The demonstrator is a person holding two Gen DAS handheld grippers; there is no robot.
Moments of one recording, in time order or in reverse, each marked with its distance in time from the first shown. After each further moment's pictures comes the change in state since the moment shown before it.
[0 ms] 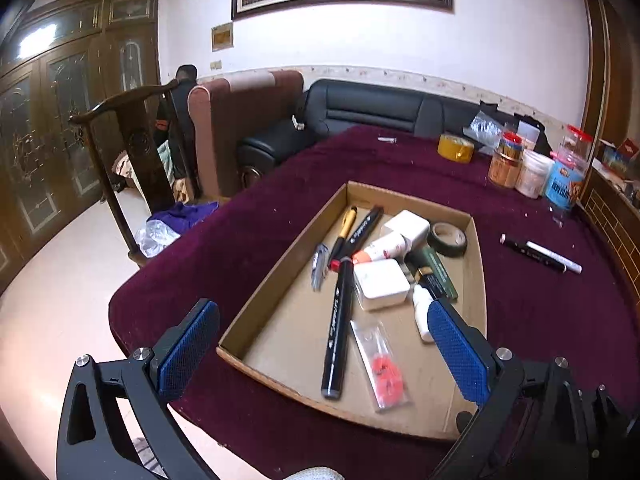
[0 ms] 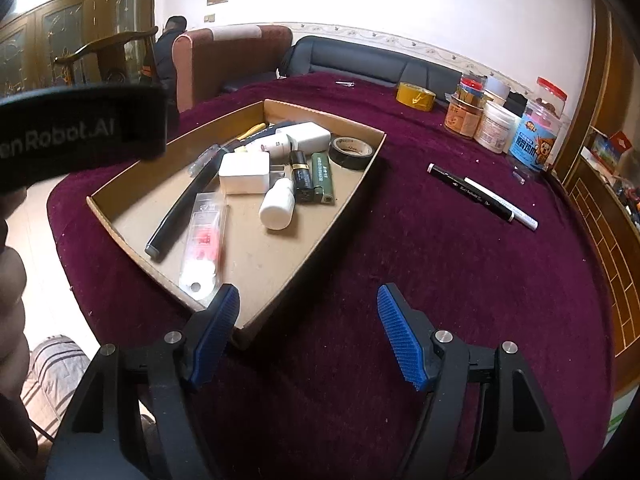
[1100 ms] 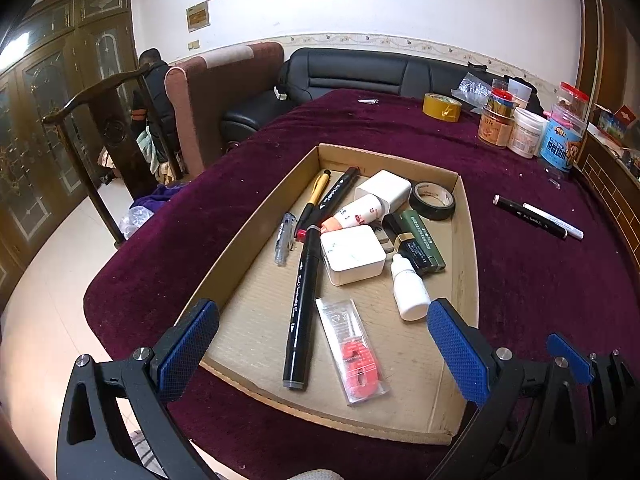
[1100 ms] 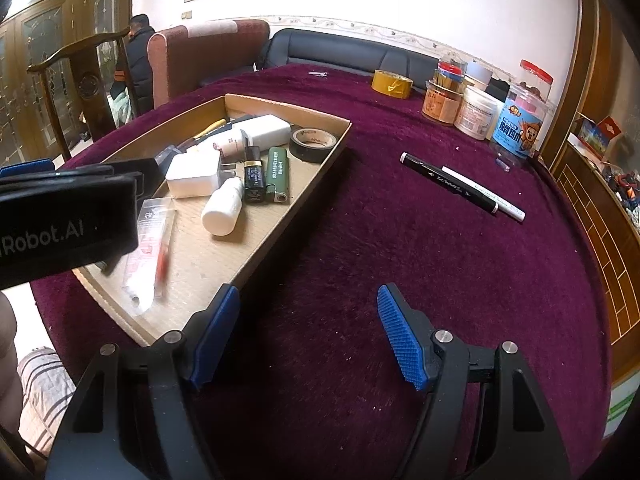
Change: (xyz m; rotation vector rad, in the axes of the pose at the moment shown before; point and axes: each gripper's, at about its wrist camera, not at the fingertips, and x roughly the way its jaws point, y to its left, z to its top) left arm 0.031 -0.027 -0.003 0.069 0.120 -0.026; right arm 0.020 -0.029 0.005 0.033 0.032 -0.054
